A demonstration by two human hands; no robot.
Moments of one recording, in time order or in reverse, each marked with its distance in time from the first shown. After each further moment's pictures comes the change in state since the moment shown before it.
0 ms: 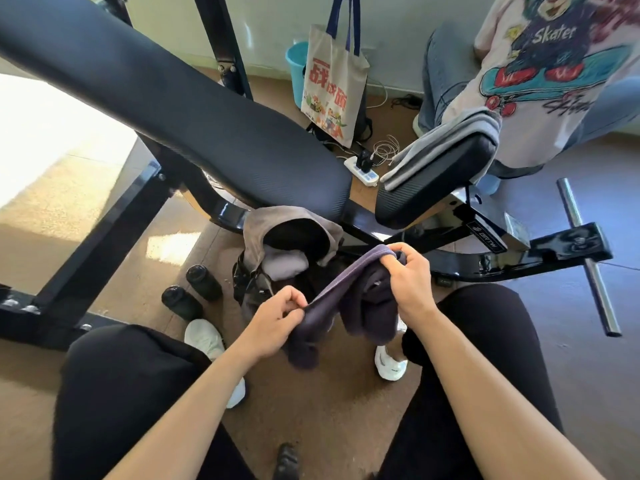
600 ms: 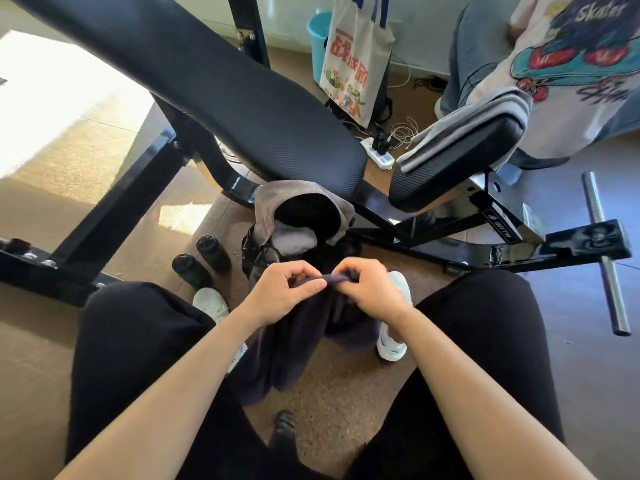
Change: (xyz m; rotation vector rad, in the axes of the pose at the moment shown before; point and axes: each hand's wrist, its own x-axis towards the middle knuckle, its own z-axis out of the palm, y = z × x) left_hand -0.012 0.018 -0.005 -0.053 0.086 0.112; right_hand -0.033 0.027 0.035 -0.446 -0.559 -0.239
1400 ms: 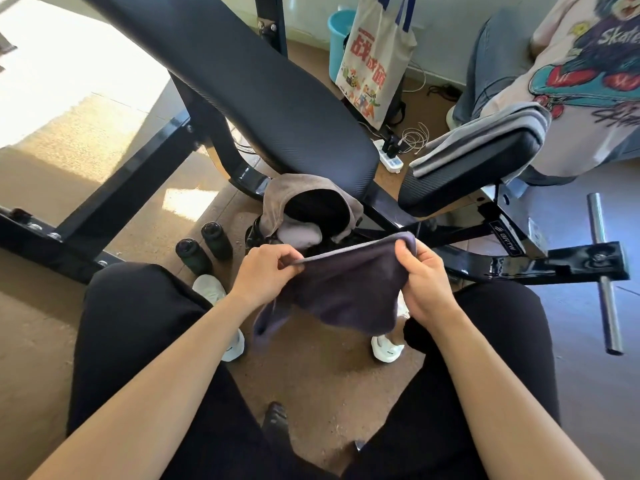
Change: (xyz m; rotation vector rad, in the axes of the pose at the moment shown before) left_hand 0.006 -0.032 -0.026 0.332 0.217 -0.131; right_hand -0.016 -0.013 -0.040 0.795 0.254 0.164
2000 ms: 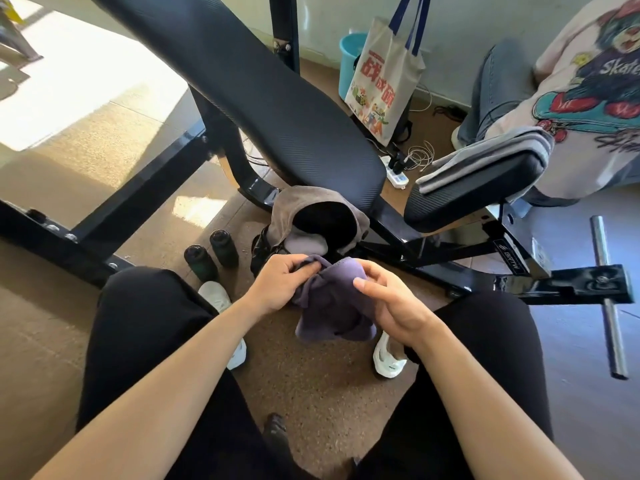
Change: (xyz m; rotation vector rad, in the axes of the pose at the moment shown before) left_hand -0.010 0.025 -0.008 -0.484 -0.101 0.059; right_hand -0.007 0.013 0.028 0.000 -0.452 0.262
